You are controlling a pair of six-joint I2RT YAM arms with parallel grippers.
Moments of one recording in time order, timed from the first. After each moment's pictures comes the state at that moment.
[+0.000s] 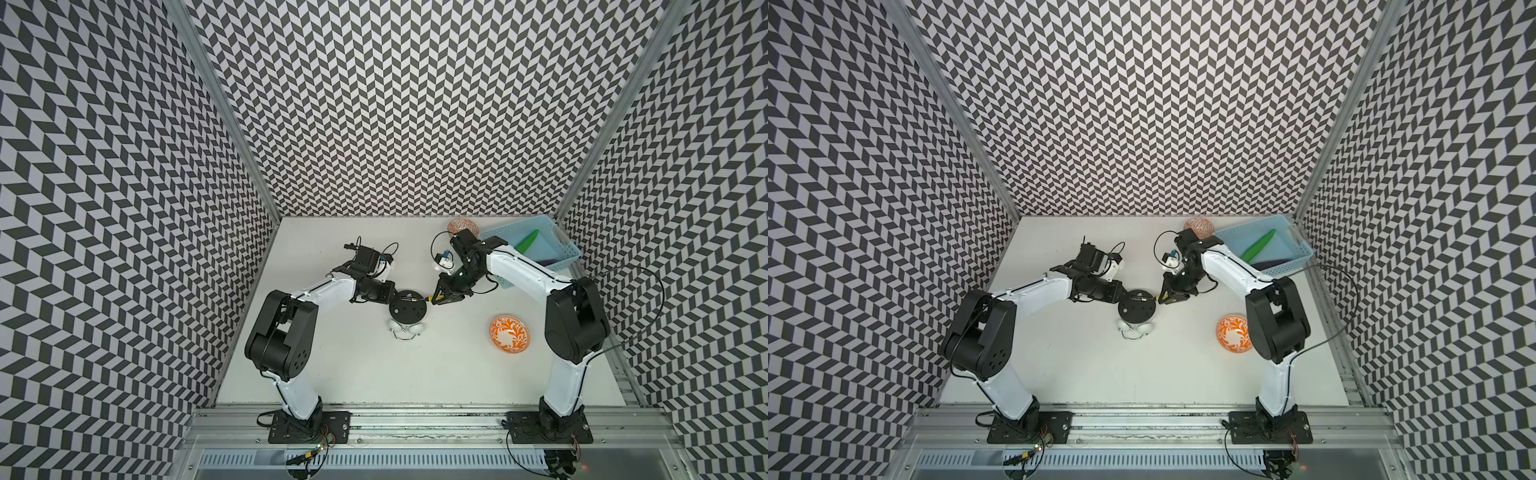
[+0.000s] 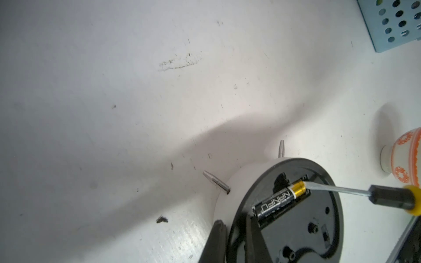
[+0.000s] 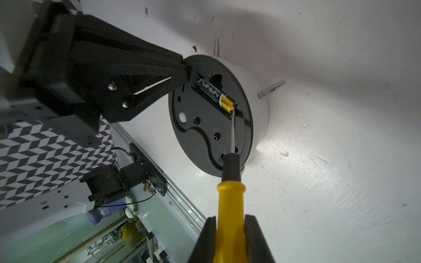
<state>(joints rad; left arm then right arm) -0.40 1.74 1.08 -0.40 0.40 -0.13 0.47 1.92 1.51 -0.99 -0.71 0.19</state>
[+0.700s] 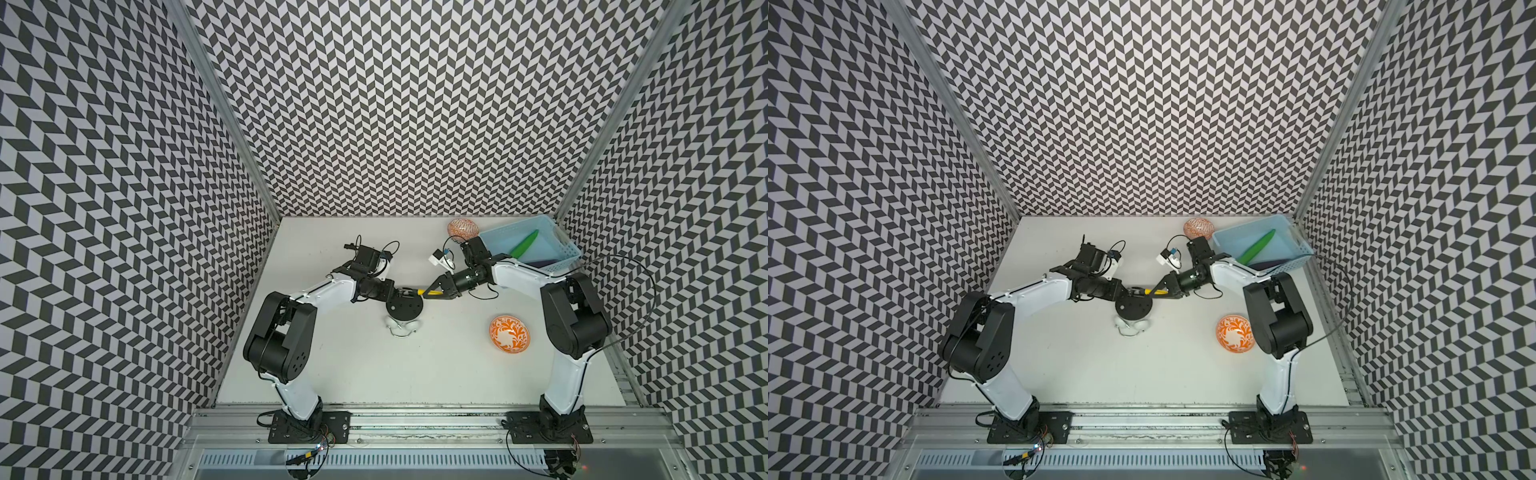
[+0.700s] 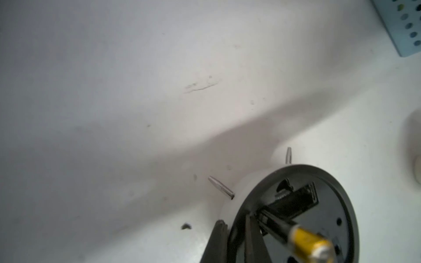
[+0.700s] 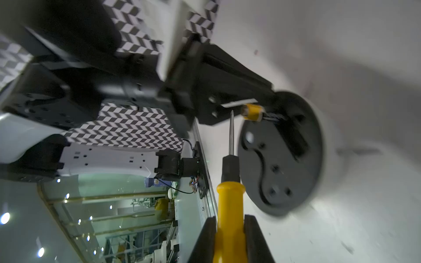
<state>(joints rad) -0.43 1.74 1.08 -0.36 0.32 -0.12 0.42 1.92 1.31 -0.43 -1.18 0.16</state>
